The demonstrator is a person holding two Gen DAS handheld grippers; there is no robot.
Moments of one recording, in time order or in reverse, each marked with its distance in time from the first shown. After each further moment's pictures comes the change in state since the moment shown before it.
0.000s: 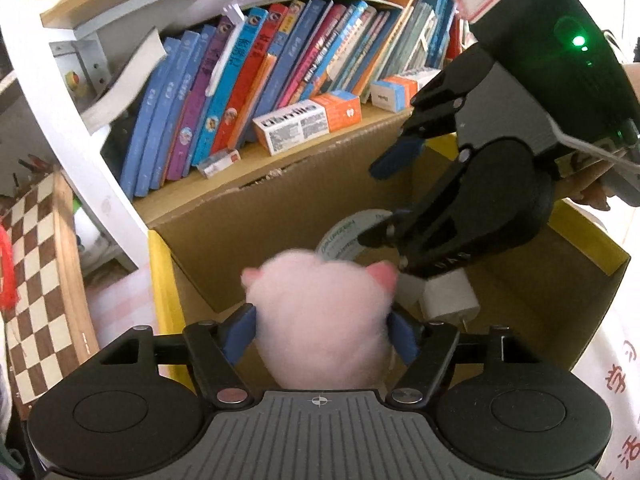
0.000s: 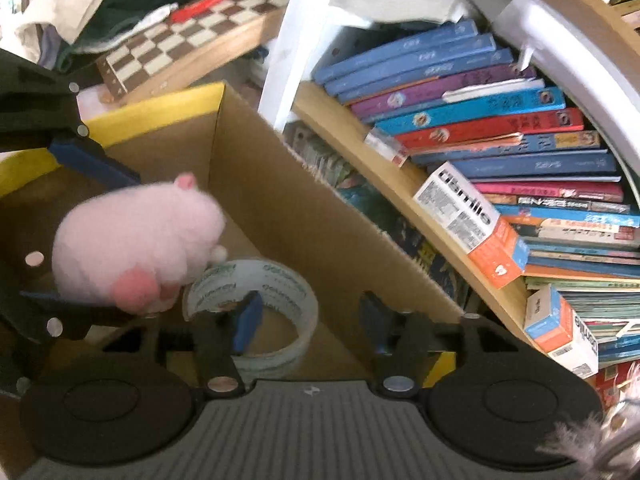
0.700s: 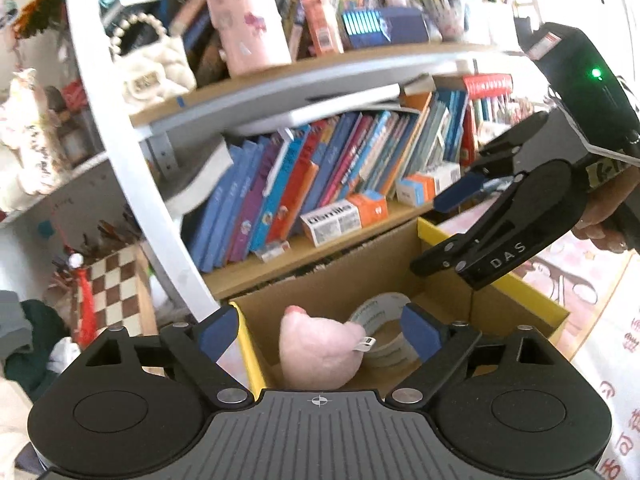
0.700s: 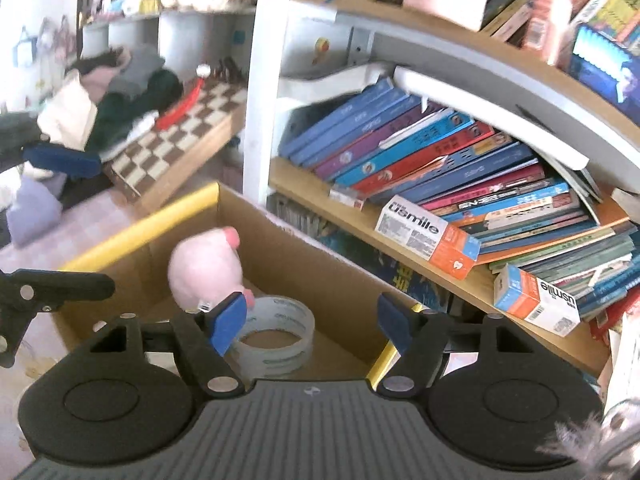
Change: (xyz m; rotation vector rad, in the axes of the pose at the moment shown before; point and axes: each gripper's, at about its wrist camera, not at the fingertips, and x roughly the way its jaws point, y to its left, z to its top) left arm -0.105 -0.006 -0.001 -0.027 -0.244 0.131; right arm -0.105 -0.013 -0.019 0.242 -0.193 0.005
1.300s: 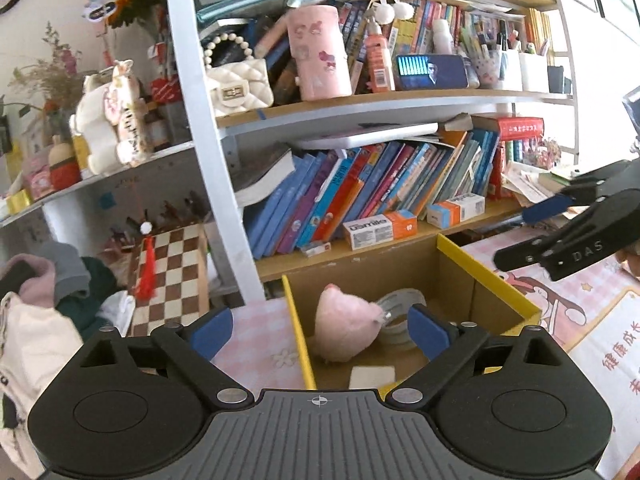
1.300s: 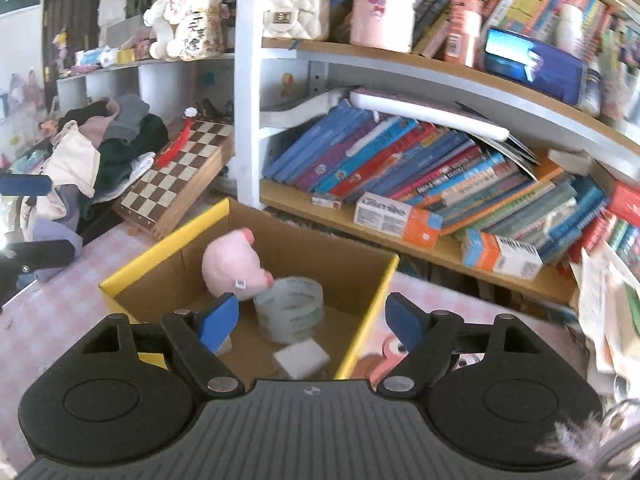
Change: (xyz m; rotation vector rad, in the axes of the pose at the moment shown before) left arm -0.083 0.008 -0.033 -0.128 -0.047 0.105; right arm -0.086 0.029 -0.046 0.156 -0.065 -0.092
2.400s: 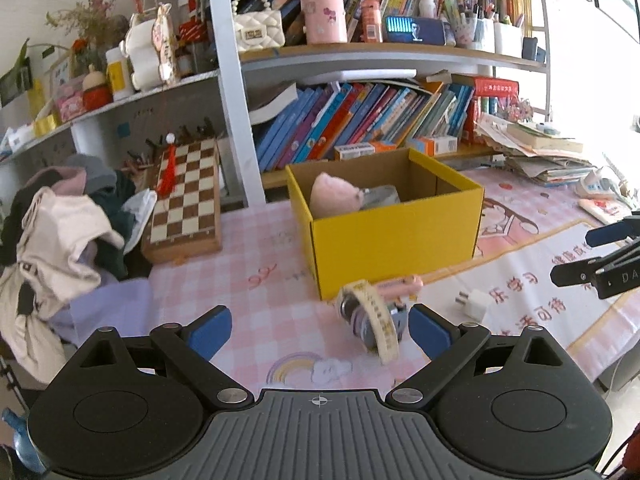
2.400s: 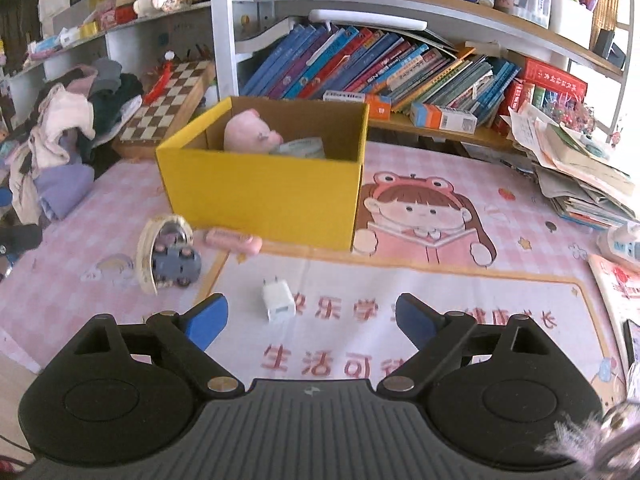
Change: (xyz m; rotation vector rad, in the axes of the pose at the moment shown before) left arm -0.106 0.012 -0.103 -0.052 0.125 -0.049; right arm -0.104 0.109 -0.139 0.180 0.134 -0.174
